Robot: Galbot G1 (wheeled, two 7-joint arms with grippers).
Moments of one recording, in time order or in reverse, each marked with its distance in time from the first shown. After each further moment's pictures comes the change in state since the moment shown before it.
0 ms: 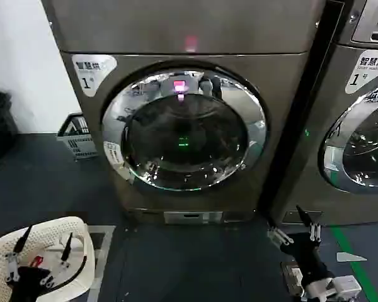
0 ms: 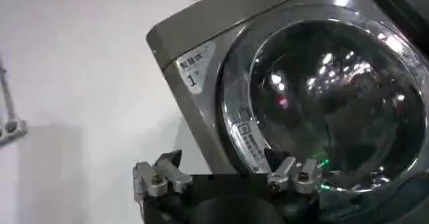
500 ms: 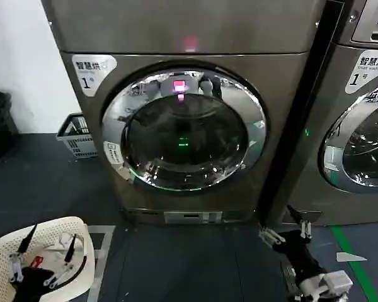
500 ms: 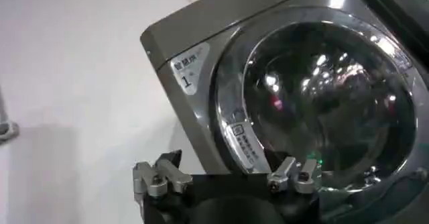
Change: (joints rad) left arm 0.000 0.001 0.012 0.004 0.012 -0.007 0.004; right arm 0.112 -0.117 -0.089 -0.017 0.063 -0.094 -0.012
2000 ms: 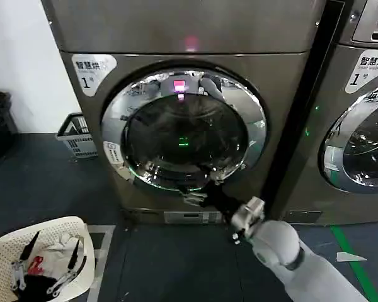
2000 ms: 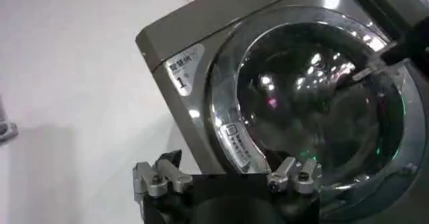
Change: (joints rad) left arm 0.042 -0.056 -0.001 -0.032 0.043 -0.018 0.006; right arm 0.848 -0.240 -0.671 -0.406 0.197 0.104 -0.116
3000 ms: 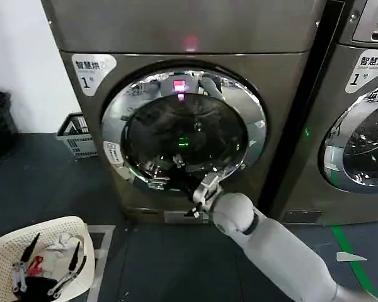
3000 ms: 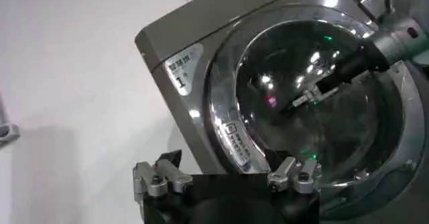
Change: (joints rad) left arm -0.005 -0.019 0.001 0.007 0.021 -0.013 0.002; right arm 0.284 0.155 -0.212 -0.231 0.016 -0.007 0.010
